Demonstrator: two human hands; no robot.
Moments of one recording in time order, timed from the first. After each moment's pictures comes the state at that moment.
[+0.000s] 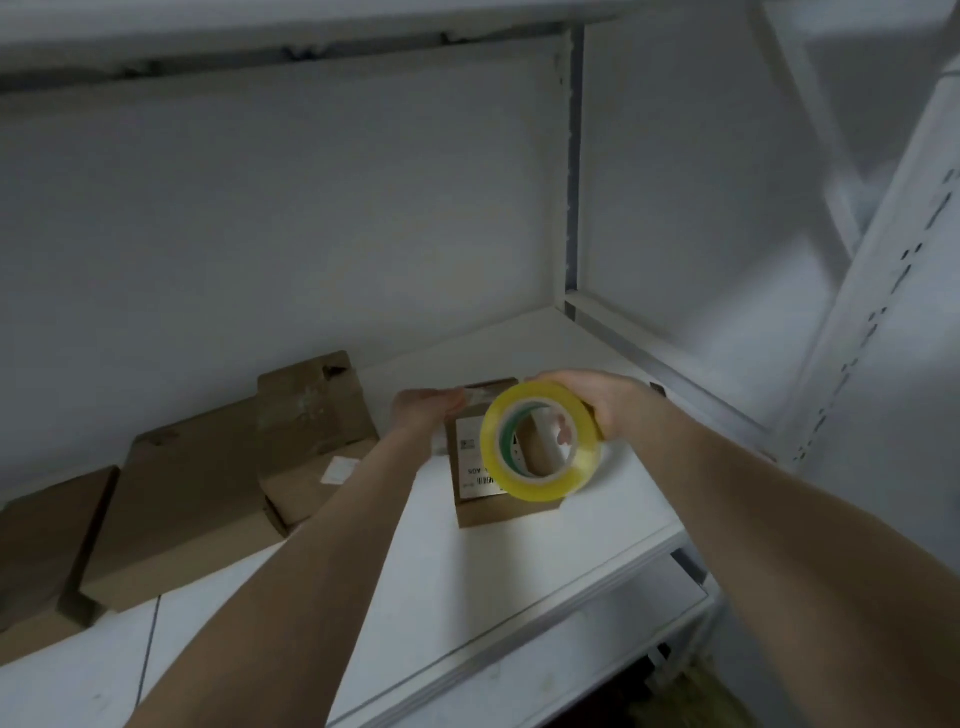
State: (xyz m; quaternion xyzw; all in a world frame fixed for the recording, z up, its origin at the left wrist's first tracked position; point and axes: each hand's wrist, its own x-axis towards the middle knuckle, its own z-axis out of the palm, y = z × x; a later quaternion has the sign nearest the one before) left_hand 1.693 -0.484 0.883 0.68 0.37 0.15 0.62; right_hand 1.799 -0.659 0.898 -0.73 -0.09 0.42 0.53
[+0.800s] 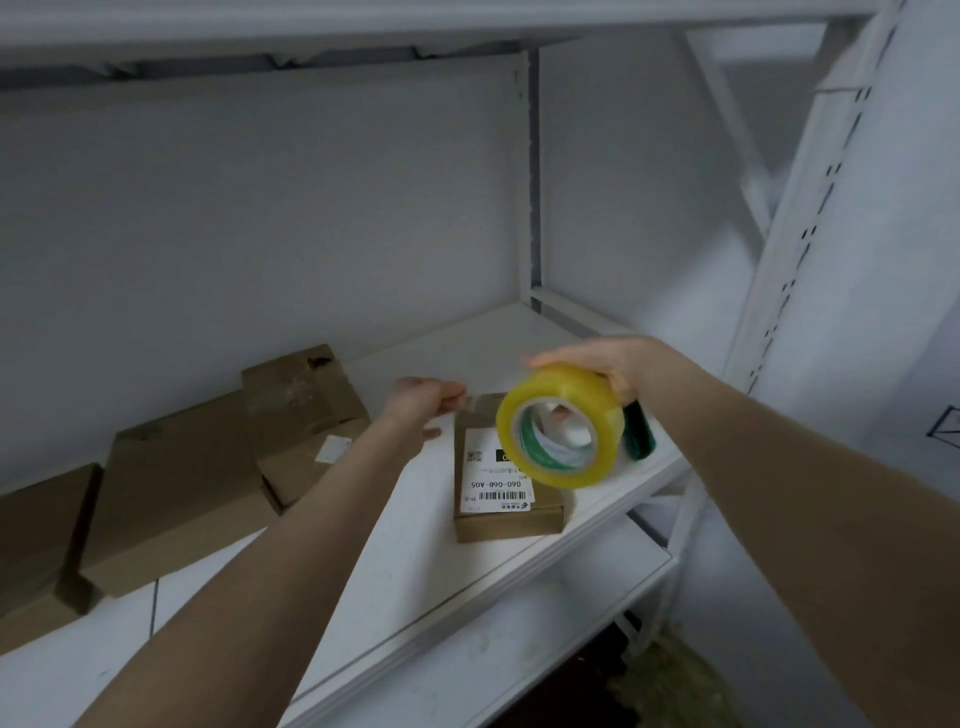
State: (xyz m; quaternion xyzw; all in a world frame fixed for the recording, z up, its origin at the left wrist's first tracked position) left_hand 1.647 -0.512 0.901 0.70 0.29 0.07 0.65; right_hand 1.751 -0.699 0.944 -0.75 -0.11 0.44 0.48
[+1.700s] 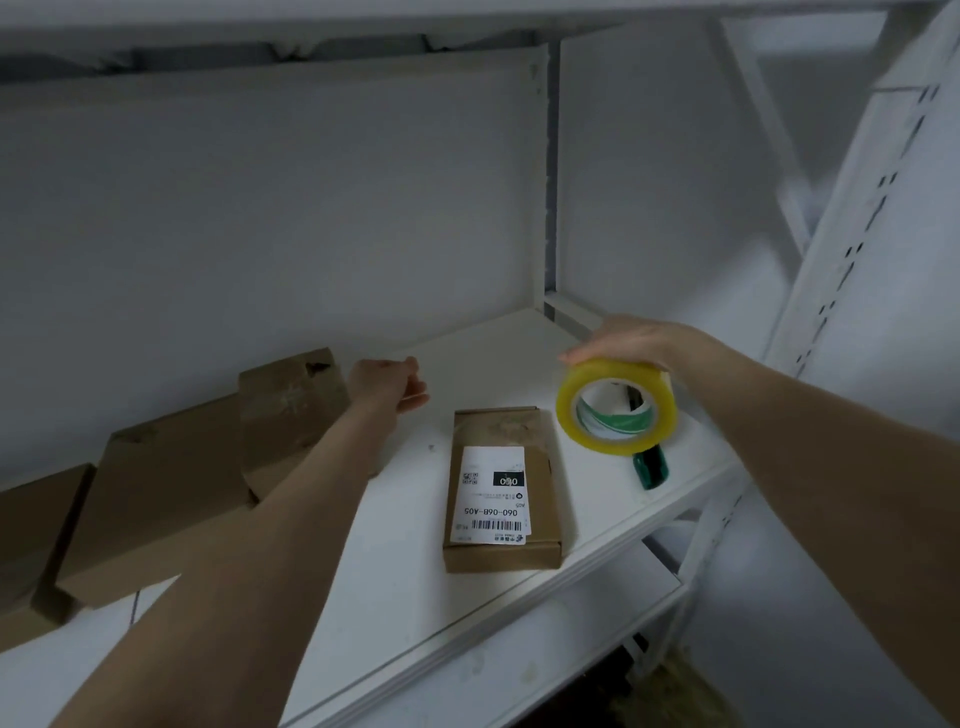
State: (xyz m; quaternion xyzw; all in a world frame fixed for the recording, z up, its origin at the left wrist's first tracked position) left_hand 1.690 -0.466 0.908 0.62 0.37 0.22 0.66; right_hand 1.812 -0.715 0.959 -0.91 -0.23 0.21 0.26
